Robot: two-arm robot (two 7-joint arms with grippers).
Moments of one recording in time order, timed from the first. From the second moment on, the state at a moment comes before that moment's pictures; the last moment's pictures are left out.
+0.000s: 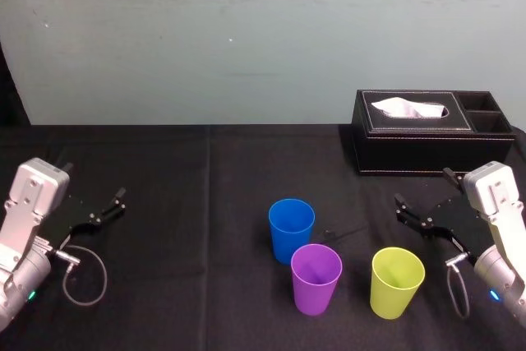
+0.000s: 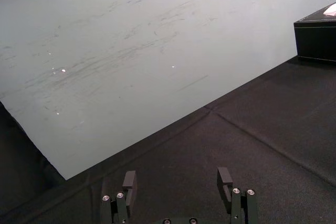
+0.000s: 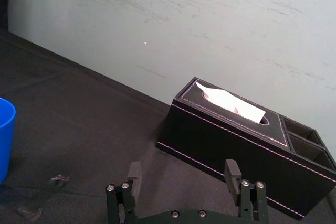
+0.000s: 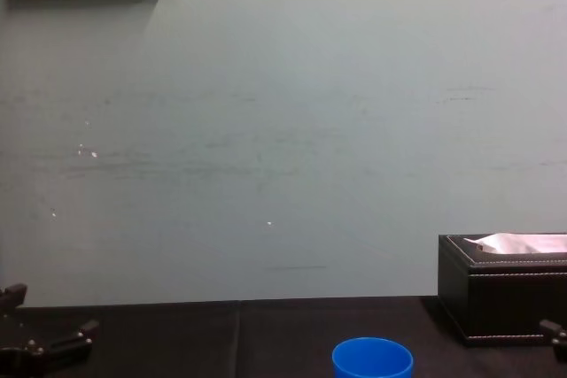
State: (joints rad) left arm -0.20 0.60 0.45 -1.41 -0.25 -0.12 0.03; right arm 0.20 0.60 -0.45 -1.41 0.25 -0.12 -0.03
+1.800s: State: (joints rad) left arm -0.20 0.60 0.45 -1.41 -0.25 -0.12 0.03; right arm 0.19 0.60 -0.43 -1.43 0.25 -0.12 -0.03
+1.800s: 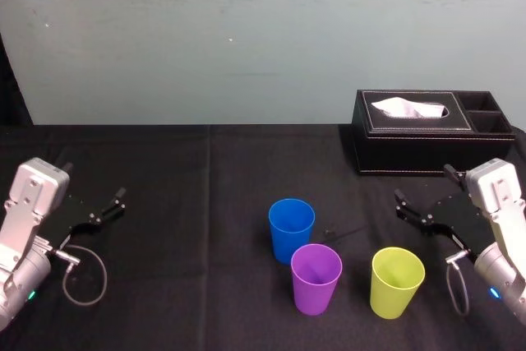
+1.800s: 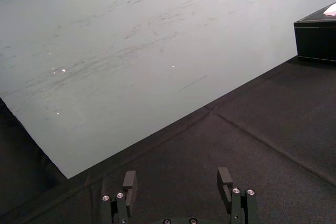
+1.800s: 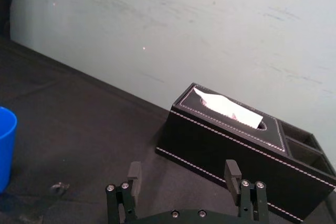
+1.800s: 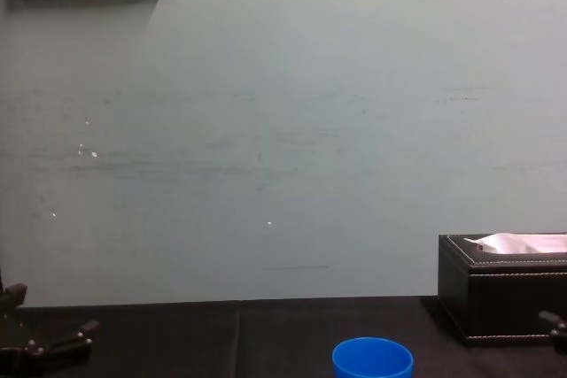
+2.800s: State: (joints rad) left arm -0.20 0.60 0.45 -1.41 -0.25 -0.12 0.03; right arm -0.34 0.83 -0.08 -1.74 0.60 -0.16 0.26
